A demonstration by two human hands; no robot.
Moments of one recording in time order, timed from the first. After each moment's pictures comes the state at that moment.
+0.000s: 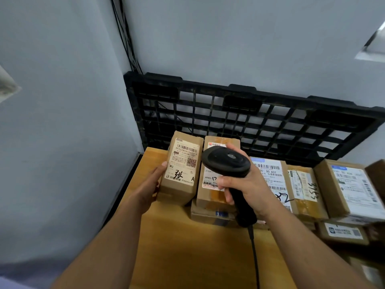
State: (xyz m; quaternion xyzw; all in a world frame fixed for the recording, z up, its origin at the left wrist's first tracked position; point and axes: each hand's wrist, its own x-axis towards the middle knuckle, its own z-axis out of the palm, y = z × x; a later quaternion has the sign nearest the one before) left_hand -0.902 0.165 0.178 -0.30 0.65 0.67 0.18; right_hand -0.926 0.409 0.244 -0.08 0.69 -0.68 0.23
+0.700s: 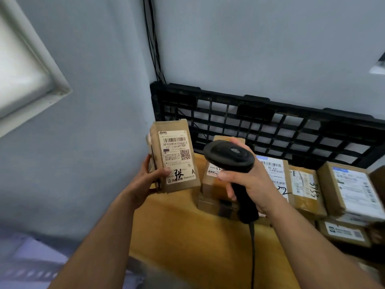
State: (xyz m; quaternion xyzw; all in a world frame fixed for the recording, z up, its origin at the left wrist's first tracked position) left_hand -0.838 0.148 0.218 -0.23 0.66 0.71 0.06; right_hand -0.893 0.413 0.275 -0.17 0.68 -0.68 0.23
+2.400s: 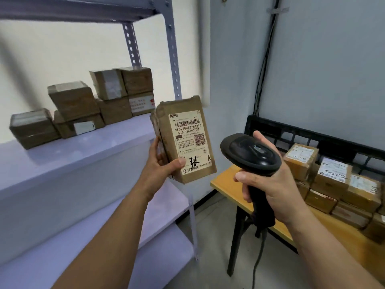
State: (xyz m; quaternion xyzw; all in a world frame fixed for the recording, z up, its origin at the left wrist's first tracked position) left_hand -0.394 0.209 0.354 -0.24 0.69 0.60 -0.33; right_hand -0.528 0.432 0.383 -0.39 0.55 -0.69 0.25
